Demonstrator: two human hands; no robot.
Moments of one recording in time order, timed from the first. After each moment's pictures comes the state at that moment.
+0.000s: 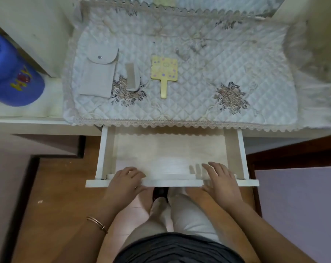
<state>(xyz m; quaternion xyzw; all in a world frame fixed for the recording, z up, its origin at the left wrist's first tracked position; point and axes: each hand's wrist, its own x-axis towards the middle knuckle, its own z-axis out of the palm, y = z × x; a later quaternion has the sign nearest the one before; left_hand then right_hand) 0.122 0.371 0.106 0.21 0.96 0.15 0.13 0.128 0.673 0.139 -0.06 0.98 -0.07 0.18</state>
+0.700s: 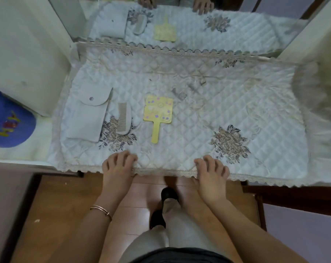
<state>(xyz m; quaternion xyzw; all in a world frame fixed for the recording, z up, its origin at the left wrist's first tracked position) -0.025 0.411 0.114 0.02 1.00 0.09 -0.02 -0.026 0.674 0.119 -0.04 0.99 -0.09 -0.01</state>
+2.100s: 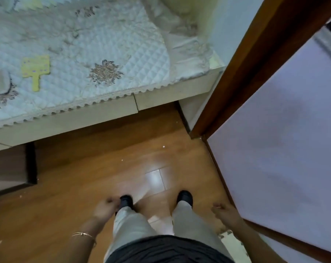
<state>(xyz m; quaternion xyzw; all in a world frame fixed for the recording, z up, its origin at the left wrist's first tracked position) 0.276 0.634 0.091 -0.24 0.80 0.38 0.40 0.412 0.968 0.072 0.46 0.71 -0.45 0.29</state>
